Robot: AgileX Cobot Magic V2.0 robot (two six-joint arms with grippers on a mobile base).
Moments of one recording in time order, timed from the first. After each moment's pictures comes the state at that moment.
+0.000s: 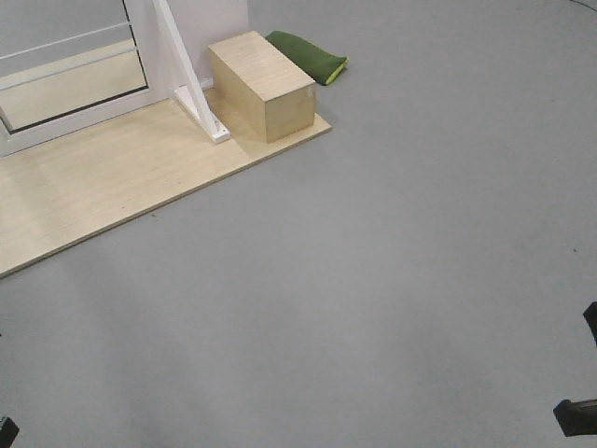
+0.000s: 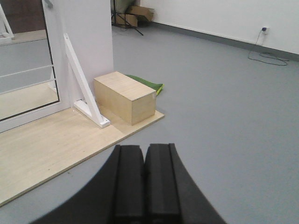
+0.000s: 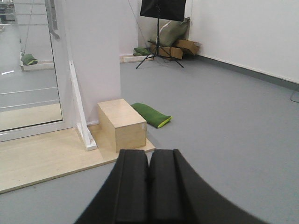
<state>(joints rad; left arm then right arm) -0.16 -0.01 0.03 -0.09 0.23 0.02 0.09 -0.01 0.03 0.18 0.13 -0.21</state>
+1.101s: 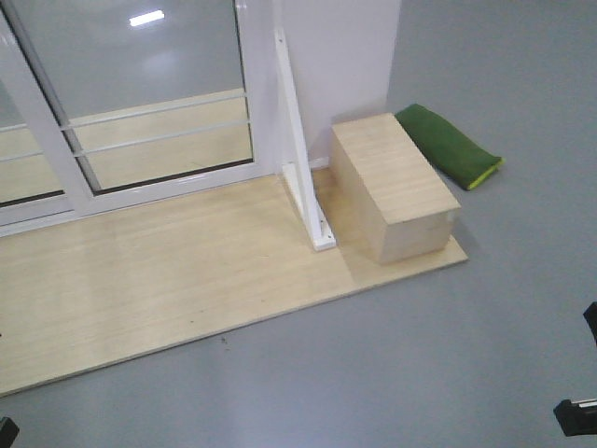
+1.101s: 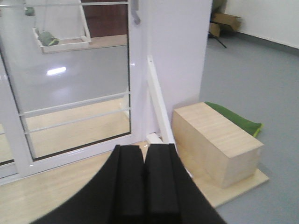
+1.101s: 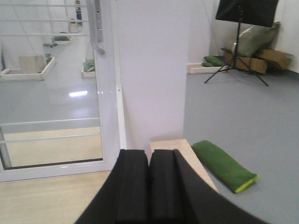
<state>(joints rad) -0.16 -0.01 0.03 -0.09 0.23 0.02 0.09 -0.01 0.03 0.18 0.13 -0.21</state>
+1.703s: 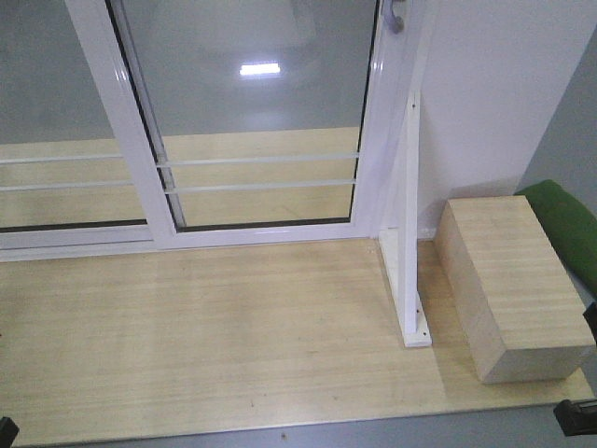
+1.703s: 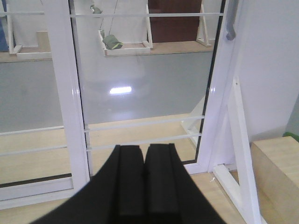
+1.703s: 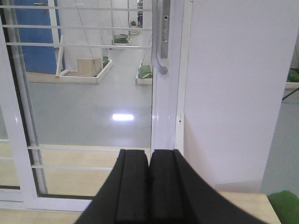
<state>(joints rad) -0.16 -0.01 0.03 -0.09 0.23 0.02 0.09 -0.01 0.03 0.18 0.13 -0.21</state>
